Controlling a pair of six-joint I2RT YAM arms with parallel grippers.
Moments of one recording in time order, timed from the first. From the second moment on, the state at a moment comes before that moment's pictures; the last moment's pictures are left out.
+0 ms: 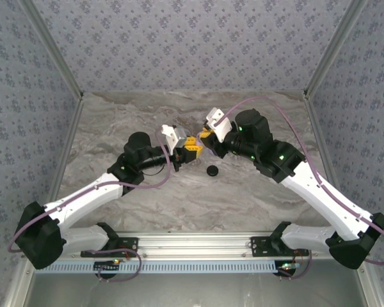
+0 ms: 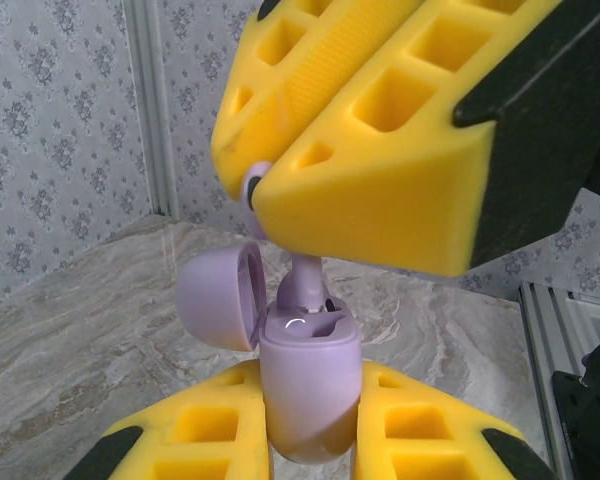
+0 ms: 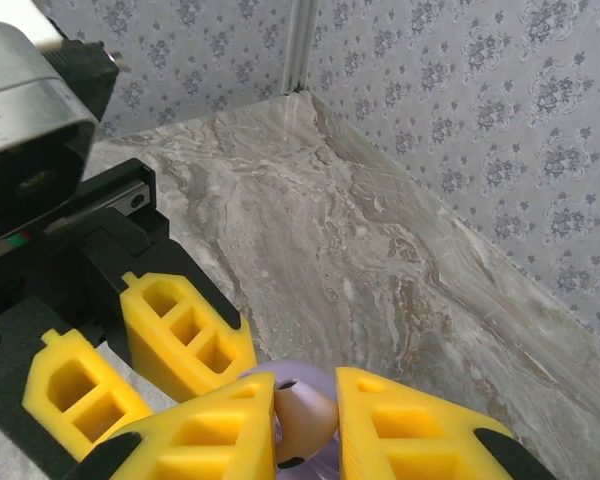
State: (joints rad) left arm -0.74 1.18 0.79 0.36 0.51 -0.05; right arm 0.78 1.16 1.31 -0.54 -0.07 -0.23
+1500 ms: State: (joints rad) left arm -0.74 1.18 0.79 0.35 0.51 -0.07; right arm 0.70 1.14 1.27 -0.54 -0.22 -0.26
